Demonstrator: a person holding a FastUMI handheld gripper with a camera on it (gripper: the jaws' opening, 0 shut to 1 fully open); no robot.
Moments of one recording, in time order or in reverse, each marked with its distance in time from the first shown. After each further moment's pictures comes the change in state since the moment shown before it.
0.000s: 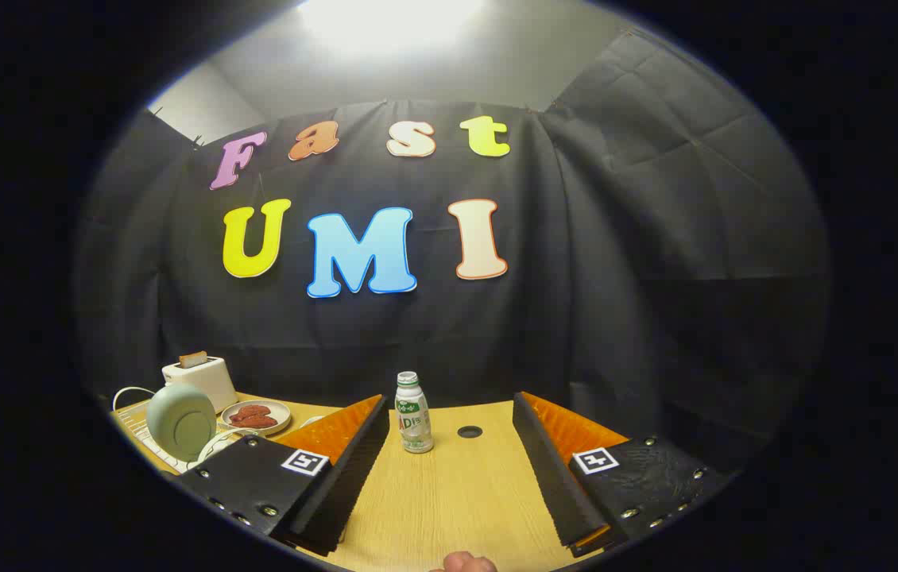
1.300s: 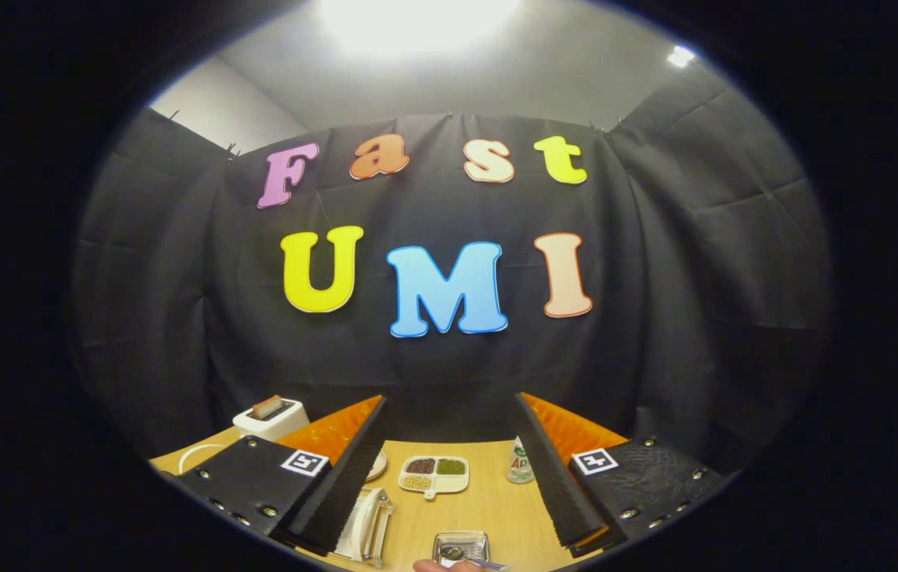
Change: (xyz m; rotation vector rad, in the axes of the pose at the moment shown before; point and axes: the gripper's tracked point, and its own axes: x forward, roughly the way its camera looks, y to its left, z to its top) arm 0.003 0.203 0.100 0.024 0.035 0.176
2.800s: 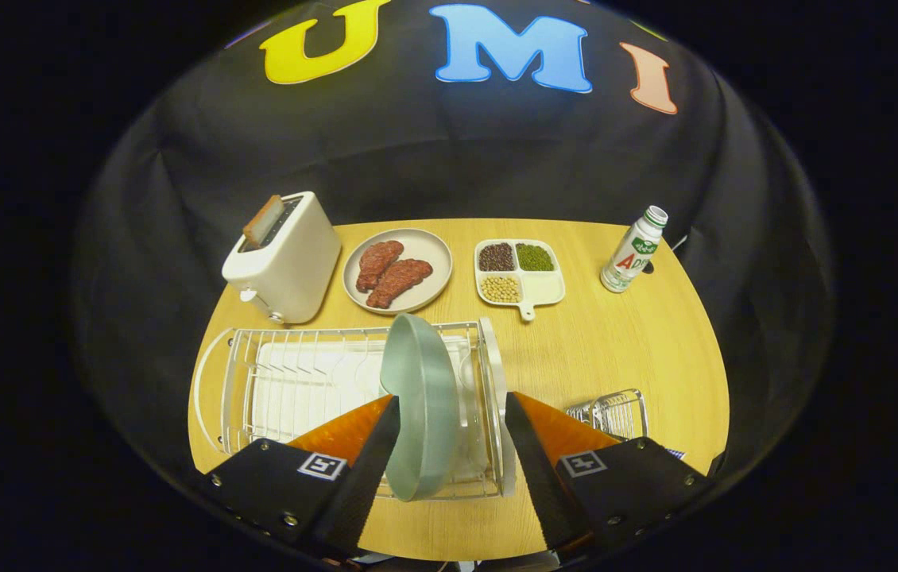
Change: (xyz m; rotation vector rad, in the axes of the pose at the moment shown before) arm 0.043 0.169 -0.200 0.018 0.964 -0.087
